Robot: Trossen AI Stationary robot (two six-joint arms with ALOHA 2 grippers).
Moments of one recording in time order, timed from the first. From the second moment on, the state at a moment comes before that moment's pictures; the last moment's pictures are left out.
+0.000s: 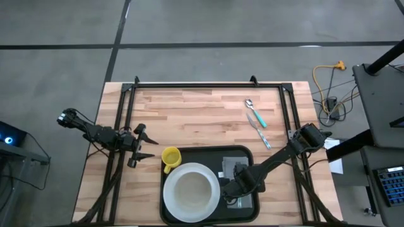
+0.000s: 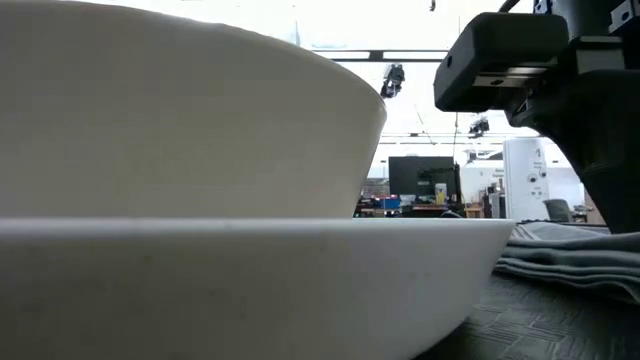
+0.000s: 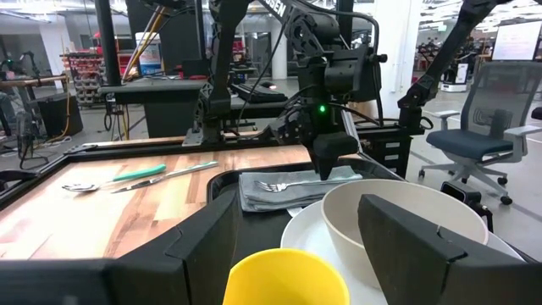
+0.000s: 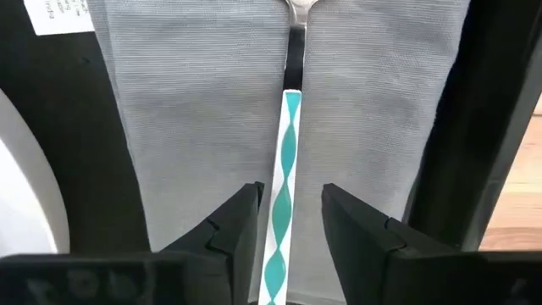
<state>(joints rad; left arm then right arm) -0.44 0.09 0.01 0.05 -0.26 0.02 0.56 1.96 1.37 -0.89 -0.09 2.14</state>
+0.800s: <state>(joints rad) -0.44 0.09 0.01 0.05 -0.26 0.02 0.55 1.88 1.37 -0.87 -0.11 1.77</state>
